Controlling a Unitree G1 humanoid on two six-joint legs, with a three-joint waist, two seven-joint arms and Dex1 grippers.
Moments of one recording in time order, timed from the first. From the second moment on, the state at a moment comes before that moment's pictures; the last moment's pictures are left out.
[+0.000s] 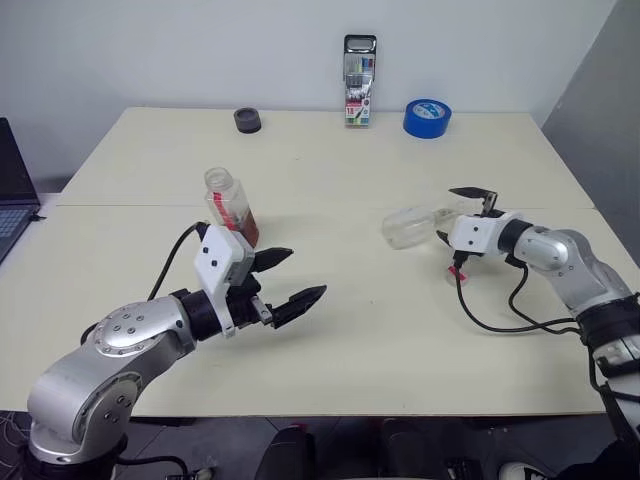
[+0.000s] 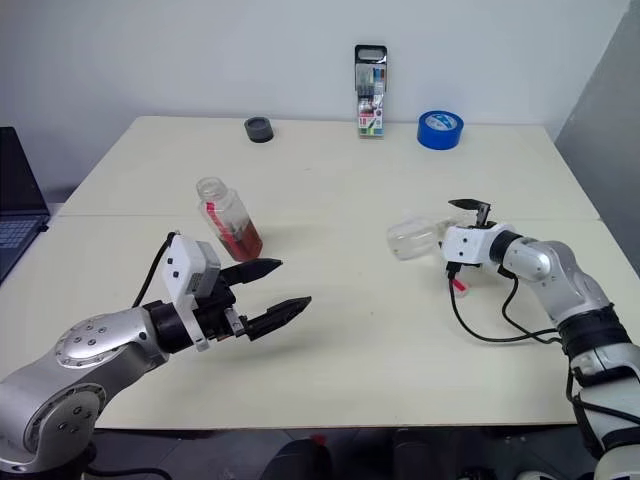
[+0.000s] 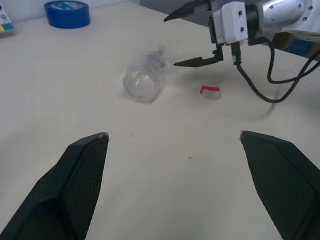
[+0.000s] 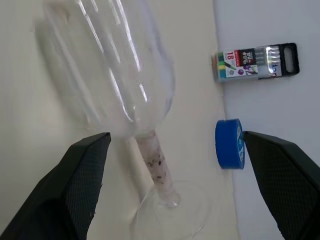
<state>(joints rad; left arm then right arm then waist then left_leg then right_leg) -0.12 0.66 0.19 -0.74 -0.77 0.86 -0.55 -0.77 -0.77 0.37 0.66 -0.46 -0.53 0.42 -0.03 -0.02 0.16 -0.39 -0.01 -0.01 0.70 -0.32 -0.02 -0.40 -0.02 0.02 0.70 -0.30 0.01</state>
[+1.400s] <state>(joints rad) -0.12 0.66 0.15 -0.72 -0.77 0.83 -0.50 -1.10 -0.57 0.58 1.28 -0.80 -0.49 0.04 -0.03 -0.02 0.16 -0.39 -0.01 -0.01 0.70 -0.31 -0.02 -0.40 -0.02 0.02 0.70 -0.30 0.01</state>
